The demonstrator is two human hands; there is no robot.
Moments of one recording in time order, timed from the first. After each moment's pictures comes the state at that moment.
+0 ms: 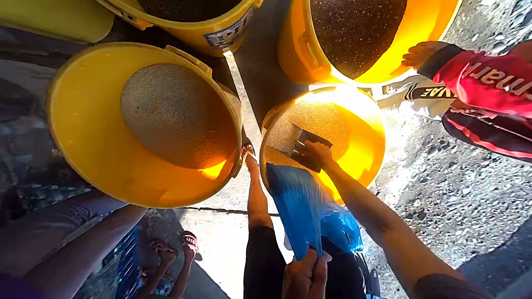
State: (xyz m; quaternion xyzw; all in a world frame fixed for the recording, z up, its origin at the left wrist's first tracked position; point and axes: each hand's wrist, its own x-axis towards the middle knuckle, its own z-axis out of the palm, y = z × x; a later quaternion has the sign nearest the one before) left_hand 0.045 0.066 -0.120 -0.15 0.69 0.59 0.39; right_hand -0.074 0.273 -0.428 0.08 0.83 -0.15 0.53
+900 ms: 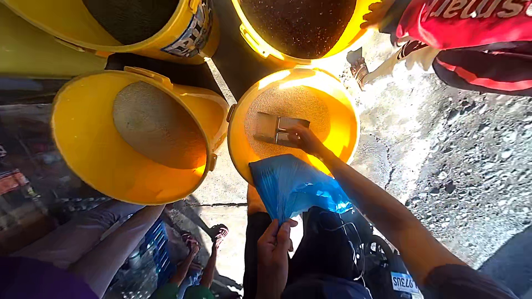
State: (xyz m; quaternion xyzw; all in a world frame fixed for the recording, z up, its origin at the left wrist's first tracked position) left_hand 0.063 0.125 -0.119 -0.27 0.64 0.65 0.31; right_hand -0.037 0.339 -0.390 0.06 0.81 -0.49 0.32
